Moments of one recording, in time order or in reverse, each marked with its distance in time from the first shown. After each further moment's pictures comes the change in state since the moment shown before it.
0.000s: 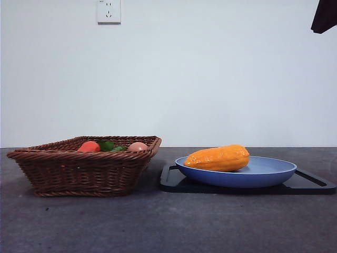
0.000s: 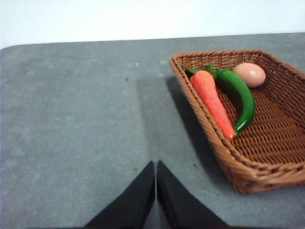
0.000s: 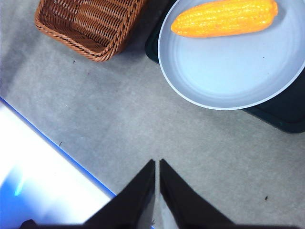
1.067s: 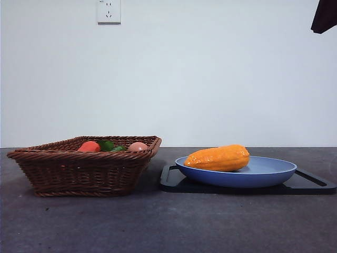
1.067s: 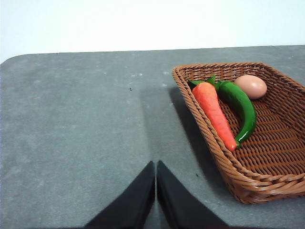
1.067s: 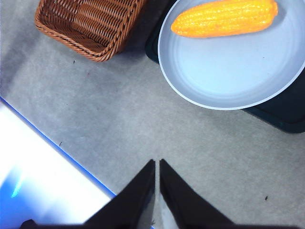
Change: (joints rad) left arm 0.000 -0.033 0.002 -0.013 -0.010 -0.018; right arm 0.000 0.000 0.000 0.000 0.000 0.000
